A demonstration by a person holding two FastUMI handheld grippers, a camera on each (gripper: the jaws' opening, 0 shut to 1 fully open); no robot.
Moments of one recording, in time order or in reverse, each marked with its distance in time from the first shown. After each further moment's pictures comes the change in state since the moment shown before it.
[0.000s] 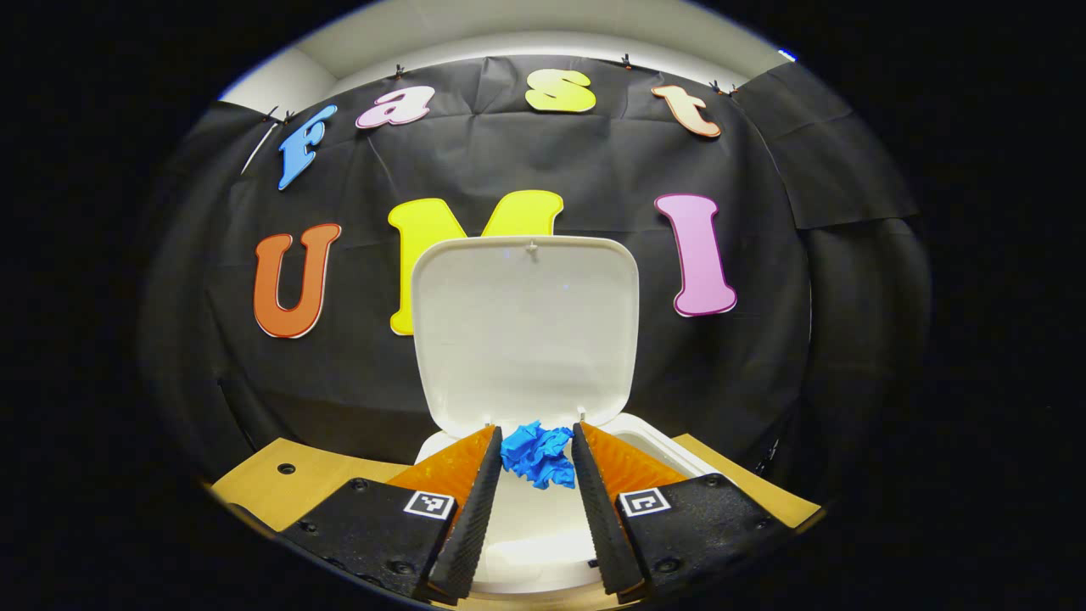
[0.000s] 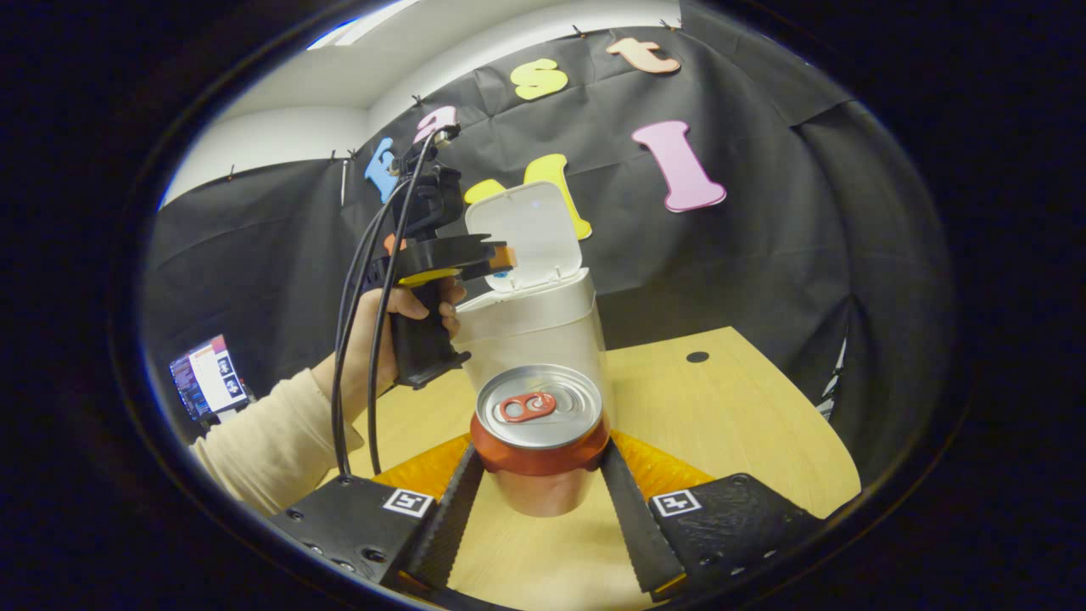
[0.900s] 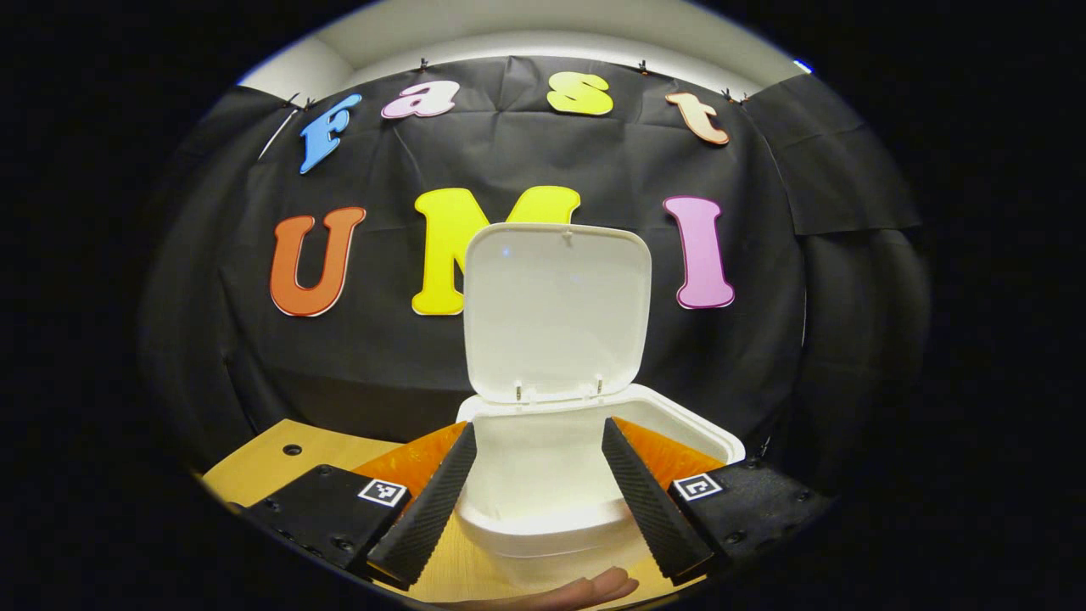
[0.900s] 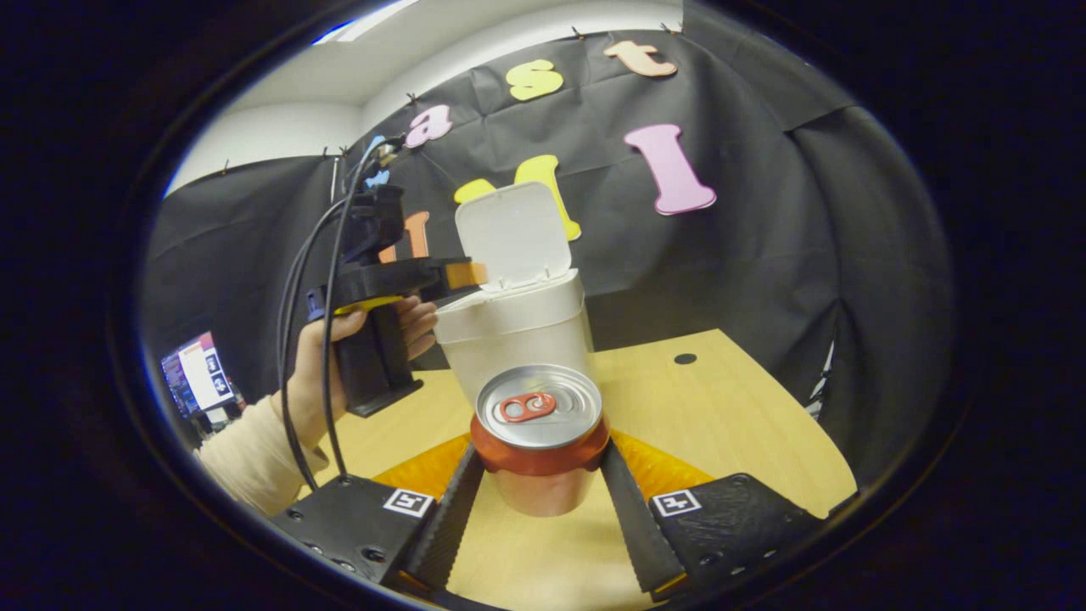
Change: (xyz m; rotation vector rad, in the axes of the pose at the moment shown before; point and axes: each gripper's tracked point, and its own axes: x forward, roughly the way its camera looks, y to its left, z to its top) left arm -0.058 0.031 -0.018 -0.085 -0.007 0.004; right arm 0.002 -0.005 -0.001 -0.017 -0.020 -0.057
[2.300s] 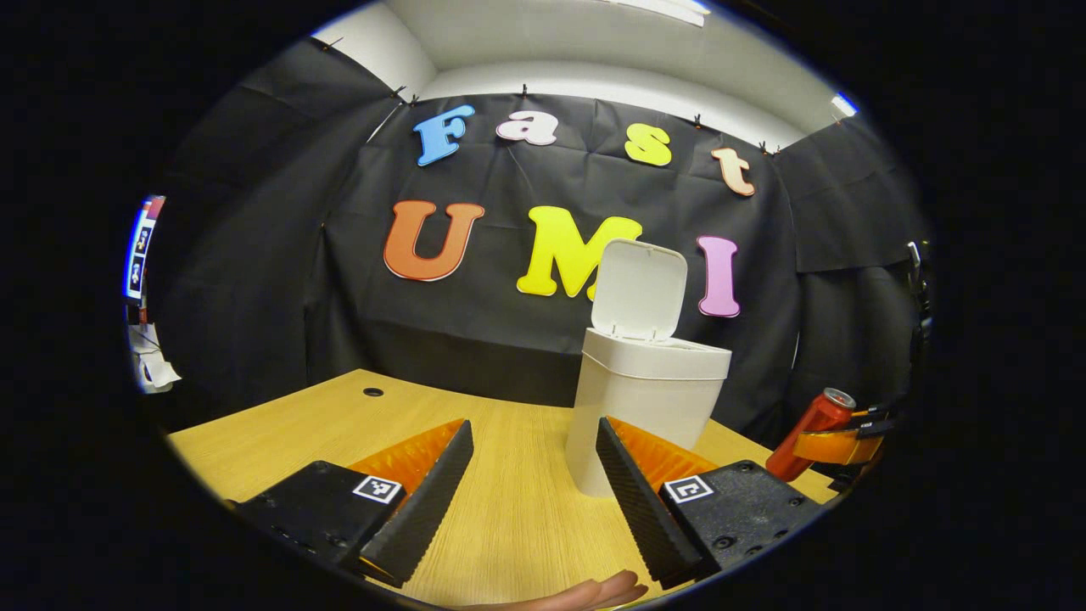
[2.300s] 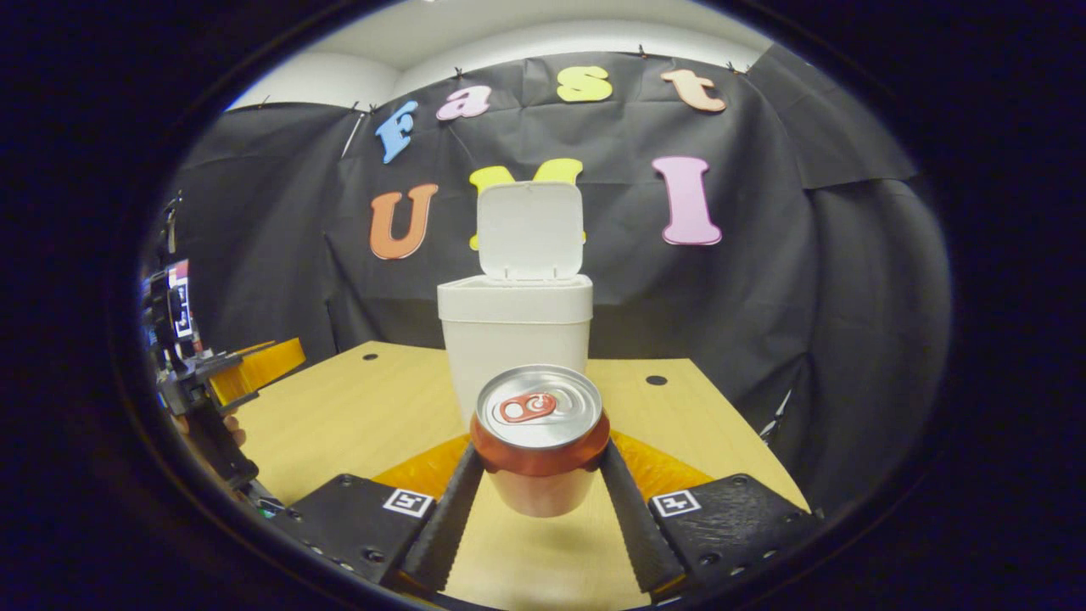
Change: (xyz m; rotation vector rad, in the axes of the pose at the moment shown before) left arm -0.204 0.108 -0.100 -0.130 -0.081 0.081; right arm -0.007 0.032 -0.009 -0.201 -0.007 -0.126
